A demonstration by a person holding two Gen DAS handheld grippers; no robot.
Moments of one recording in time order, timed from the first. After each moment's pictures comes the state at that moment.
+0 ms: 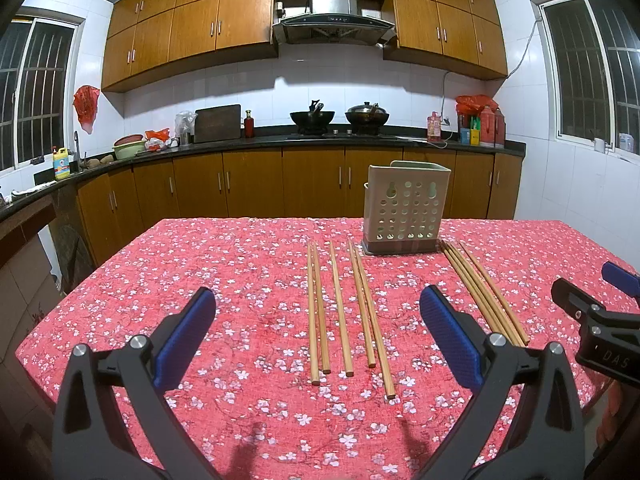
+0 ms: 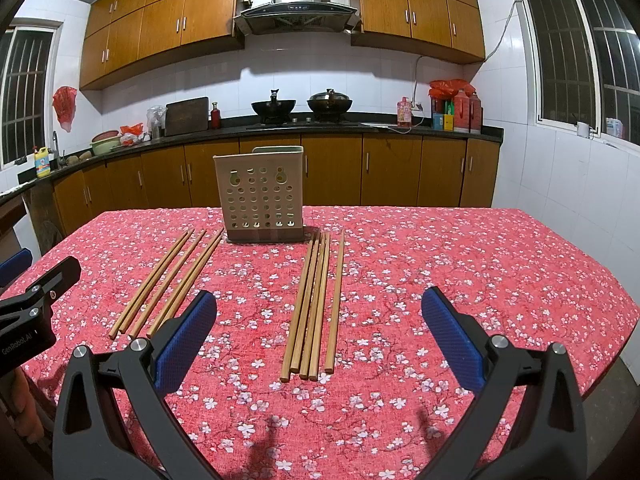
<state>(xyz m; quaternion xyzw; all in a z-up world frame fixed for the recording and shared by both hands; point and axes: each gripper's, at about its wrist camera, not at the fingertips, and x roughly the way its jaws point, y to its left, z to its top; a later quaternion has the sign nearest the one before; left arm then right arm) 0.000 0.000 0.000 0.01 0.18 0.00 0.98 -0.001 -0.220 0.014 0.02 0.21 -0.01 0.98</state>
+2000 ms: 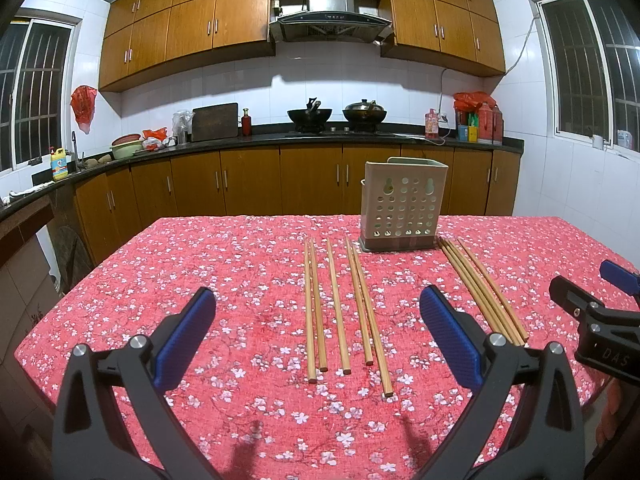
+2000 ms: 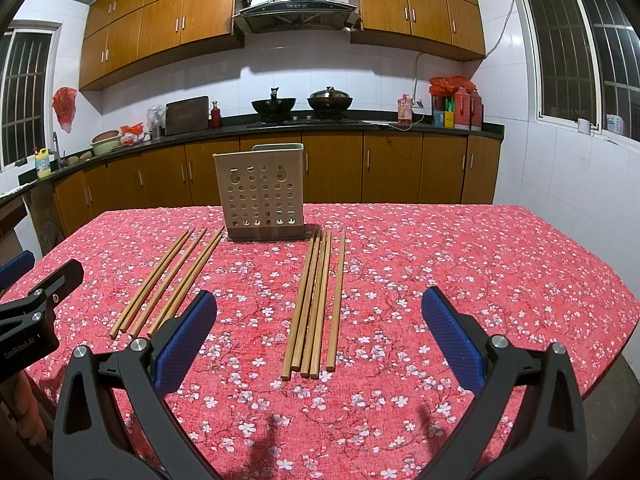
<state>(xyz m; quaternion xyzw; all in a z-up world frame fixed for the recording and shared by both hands) 0.000 0.000 0.000 0.01 0.18 0.00 0.98 -0.001 -0.221 0.014 0.02 0.21 -0.01 0.98</state>
